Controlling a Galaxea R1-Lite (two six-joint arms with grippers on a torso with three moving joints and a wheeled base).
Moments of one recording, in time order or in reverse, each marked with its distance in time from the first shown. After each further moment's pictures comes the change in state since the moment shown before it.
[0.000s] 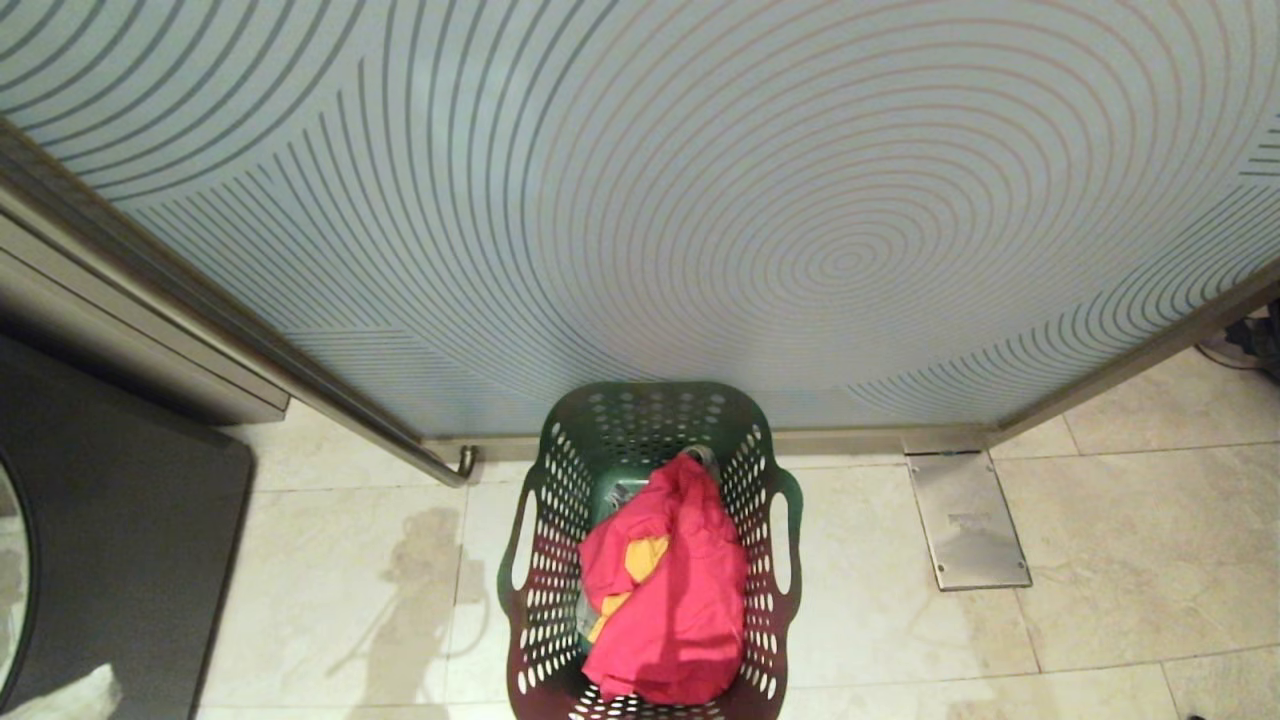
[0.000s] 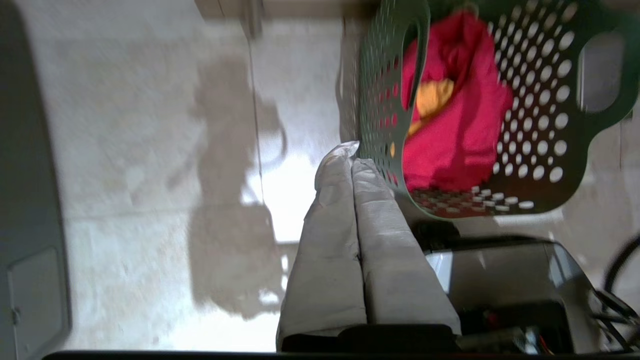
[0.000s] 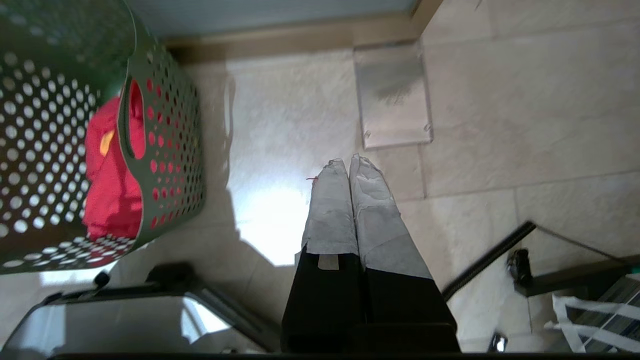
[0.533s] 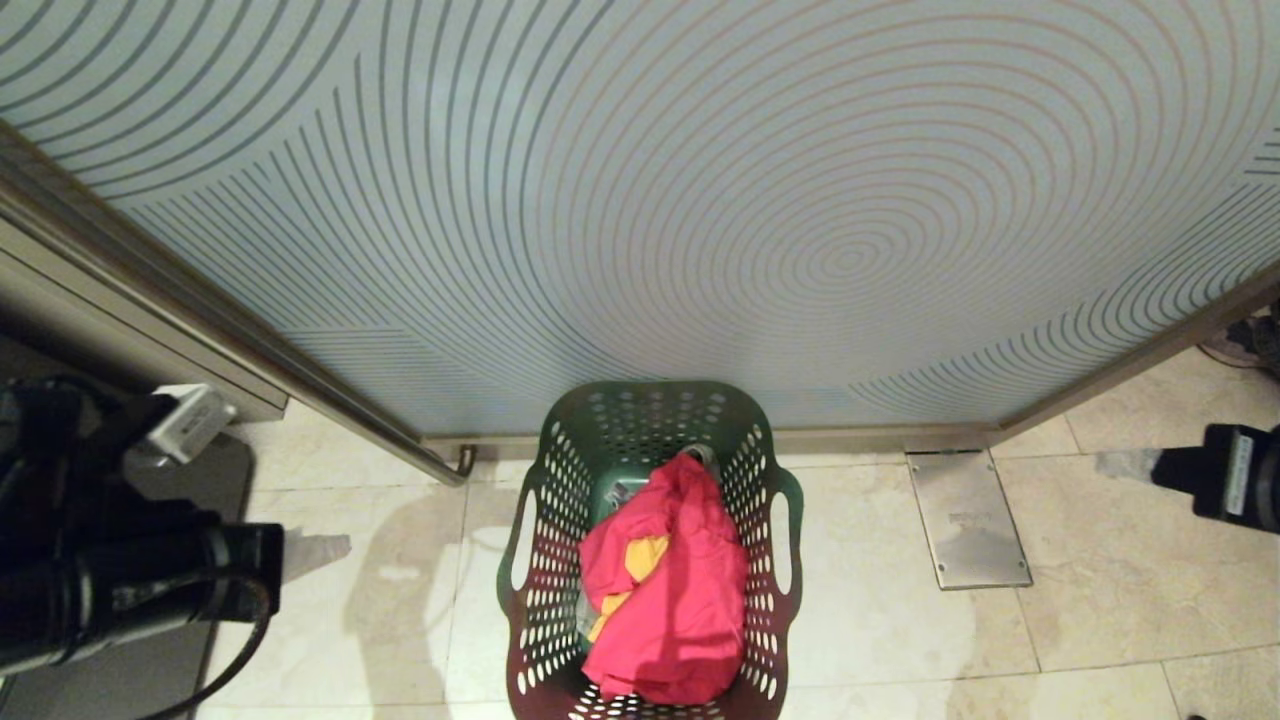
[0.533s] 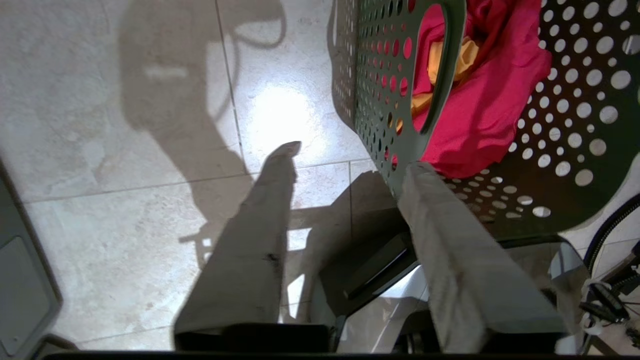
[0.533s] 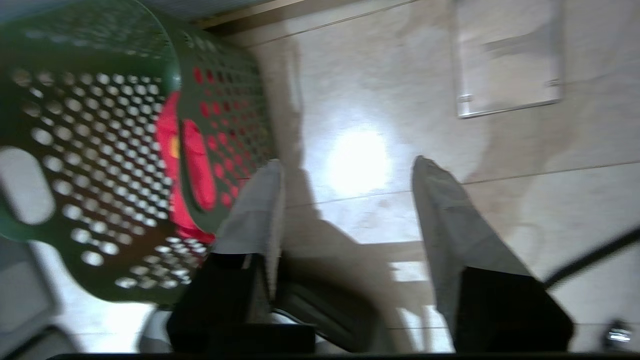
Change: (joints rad) left arm -0.195 0.665 -0.251 -0.125 0.110 -0.054; right arm 0.040 0.708 -0.273 -0.179 0.146 0.206
